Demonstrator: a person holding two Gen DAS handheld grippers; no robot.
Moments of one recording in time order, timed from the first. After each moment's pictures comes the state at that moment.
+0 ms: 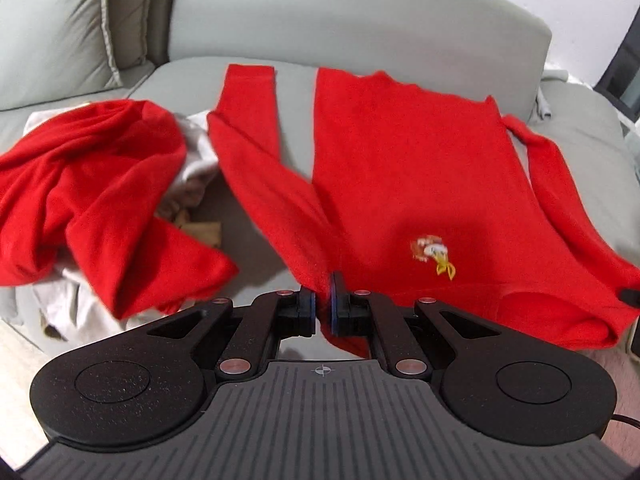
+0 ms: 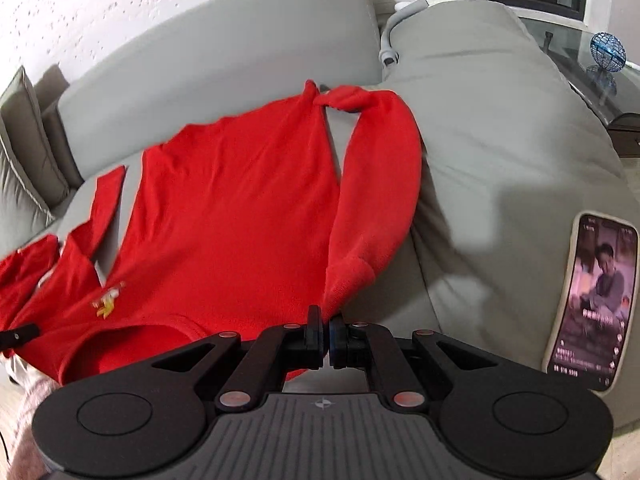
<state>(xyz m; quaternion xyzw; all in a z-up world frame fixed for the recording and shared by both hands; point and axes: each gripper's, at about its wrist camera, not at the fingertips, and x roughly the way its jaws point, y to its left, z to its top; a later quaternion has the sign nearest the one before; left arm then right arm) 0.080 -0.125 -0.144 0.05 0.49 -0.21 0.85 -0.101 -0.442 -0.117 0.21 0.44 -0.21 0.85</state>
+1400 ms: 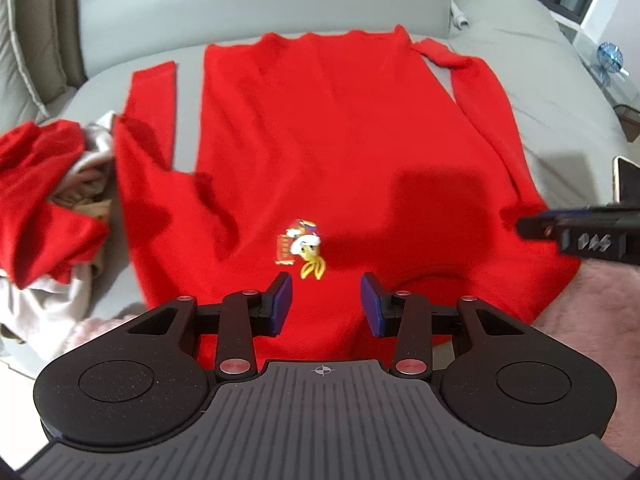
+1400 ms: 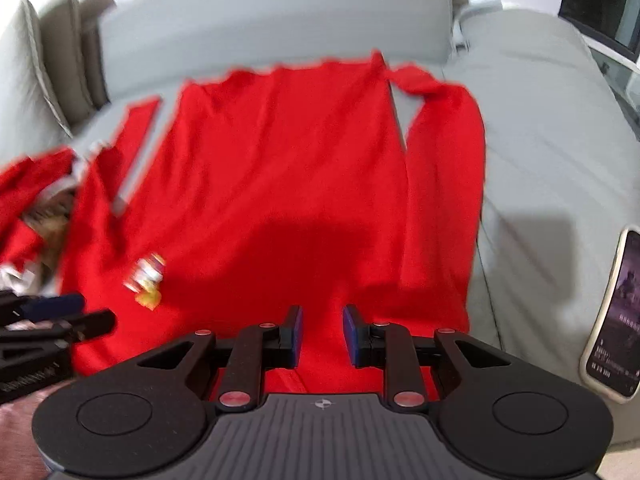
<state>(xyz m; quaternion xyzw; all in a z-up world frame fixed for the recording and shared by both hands) 0.001 -0.207 -0.175 0.16 0.51 -0.28 0.80 -0.056 -0.405 -0.166 0.15 0.53 -0.17 0.82</state>
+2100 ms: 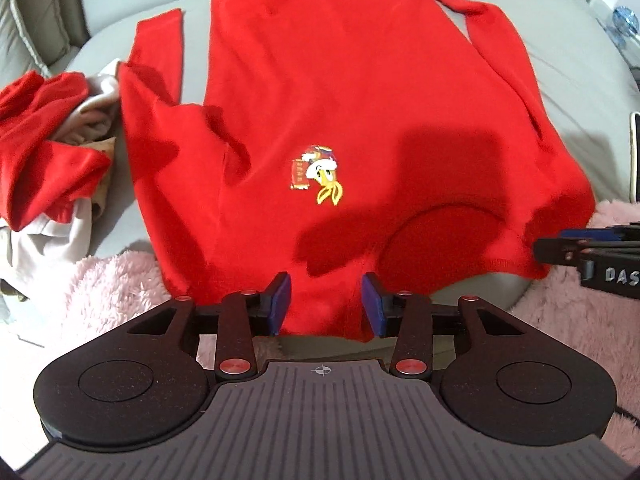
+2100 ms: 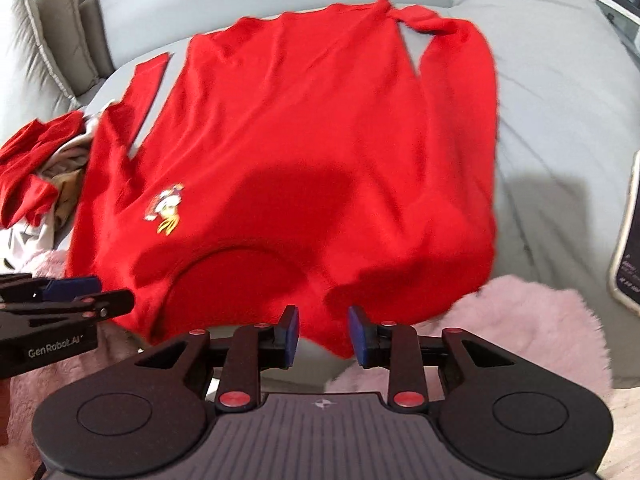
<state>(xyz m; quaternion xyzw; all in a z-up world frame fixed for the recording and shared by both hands) -0.018 -0.192 -0.177 0.18 0.54 -0.26 0.78 -0.080 -0.369 -0.159 0.19 0.54 -0.13 0.81</state>
